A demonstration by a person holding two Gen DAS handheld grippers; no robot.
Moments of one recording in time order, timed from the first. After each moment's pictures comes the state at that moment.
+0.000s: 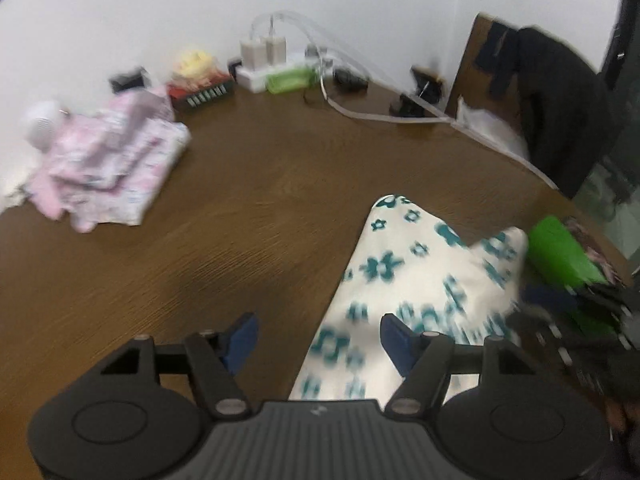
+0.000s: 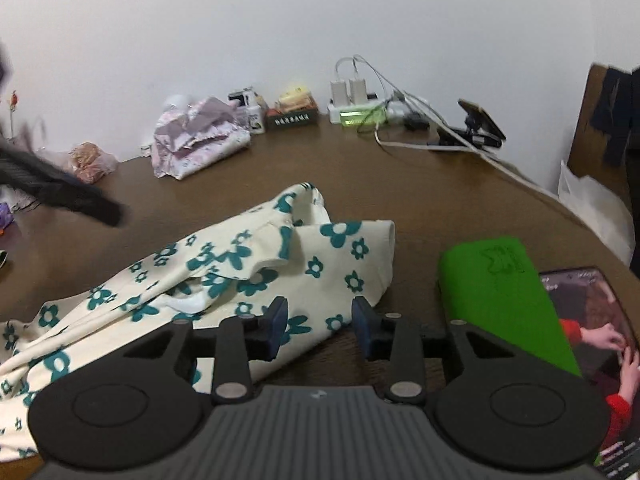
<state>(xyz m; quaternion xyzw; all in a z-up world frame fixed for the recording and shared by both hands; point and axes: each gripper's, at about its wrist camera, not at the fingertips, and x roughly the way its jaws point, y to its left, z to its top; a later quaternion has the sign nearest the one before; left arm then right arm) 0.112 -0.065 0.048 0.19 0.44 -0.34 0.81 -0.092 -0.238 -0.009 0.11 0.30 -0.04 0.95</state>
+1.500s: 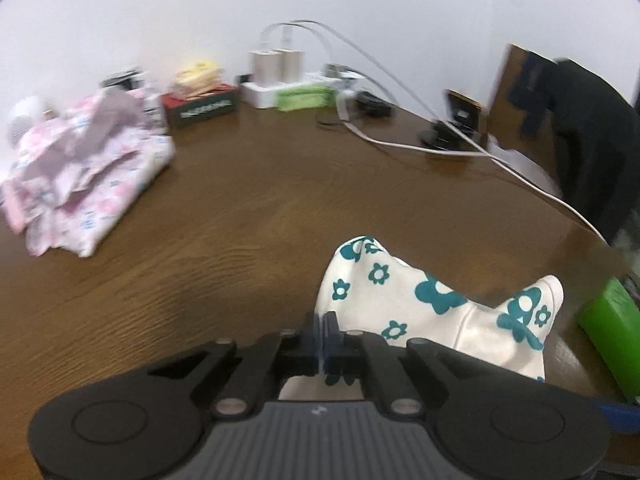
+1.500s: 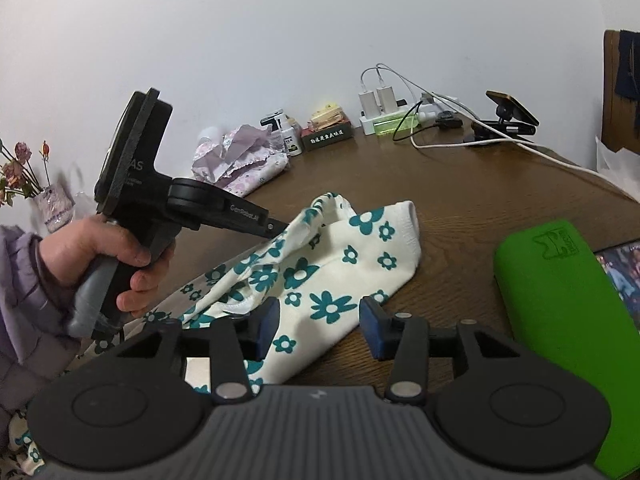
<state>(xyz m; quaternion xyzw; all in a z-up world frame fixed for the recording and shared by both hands) 0.141 -0.097 -0.001 0.12 0.39 -0.30 0.86 -0.099 -0.235 -0.015 0.17 0.25 0.02 0.95</state>
